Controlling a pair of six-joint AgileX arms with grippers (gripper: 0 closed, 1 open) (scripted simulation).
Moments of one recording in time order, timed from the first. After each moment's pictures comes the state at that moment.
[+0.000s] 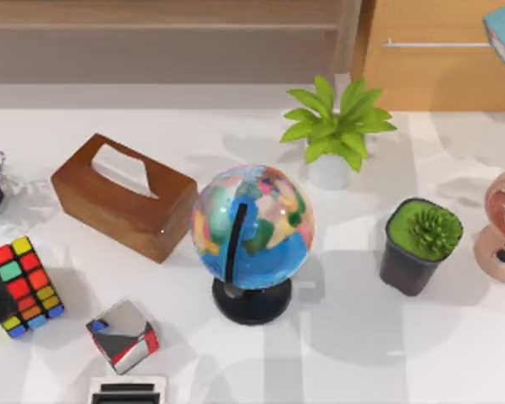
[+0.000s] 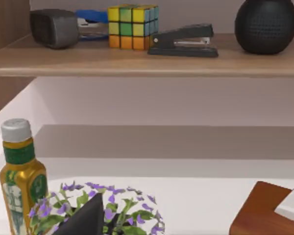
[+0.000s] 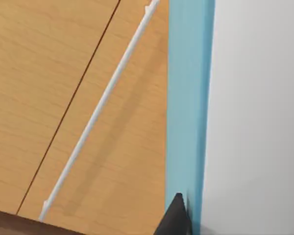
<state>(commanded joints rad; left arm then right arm) 0.00 0.00 0.00 0.00 0.00 0.00 -0.08 1.27 0.61 0.50 -0.11 1.08</state>
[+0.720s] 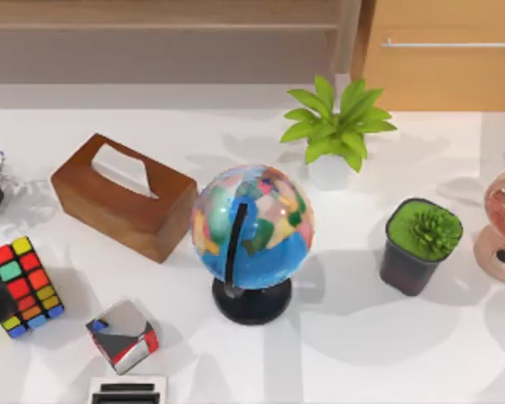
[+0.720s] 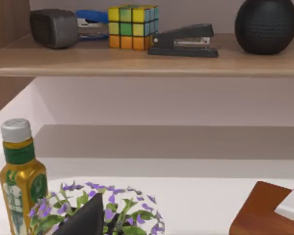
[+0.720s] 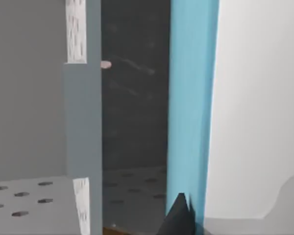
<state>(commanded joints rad) 0.00 0.00 0.00 0.00 0.00 0.00 -0.52 1.74 0.80 0.64 -0.40 1.41</state>
